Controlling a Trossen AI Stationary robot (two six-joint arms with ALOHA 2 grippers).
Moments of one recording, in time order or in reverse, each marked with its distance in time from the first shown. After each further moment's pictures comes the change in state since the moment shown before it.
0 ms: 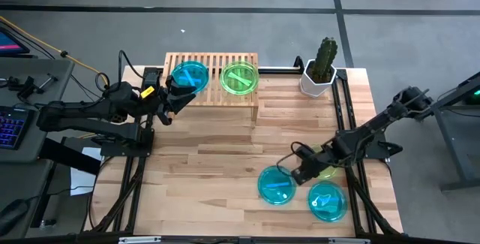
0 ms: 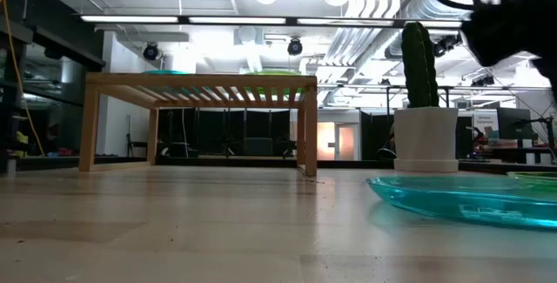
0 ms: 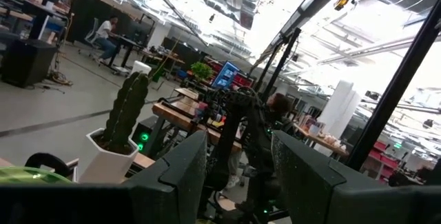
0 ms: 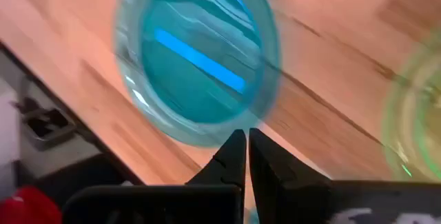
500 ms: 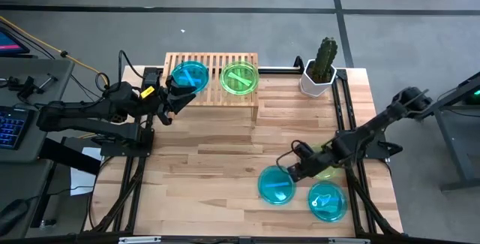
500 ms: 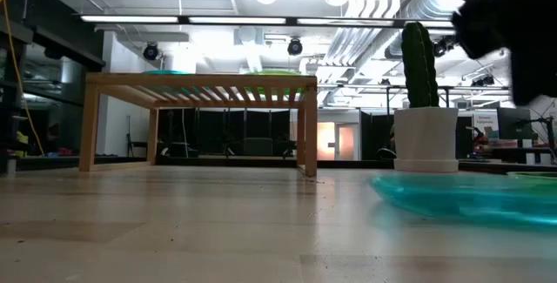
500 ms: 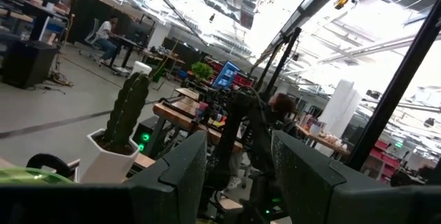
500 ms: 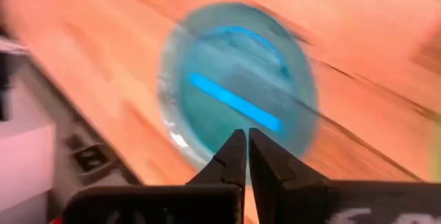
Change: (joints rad) left arm 0.000 0.000 0.000 -0.001 0.000 0.006; right arm 0.012 0.009 -0.001 0.079 0.135 0.059
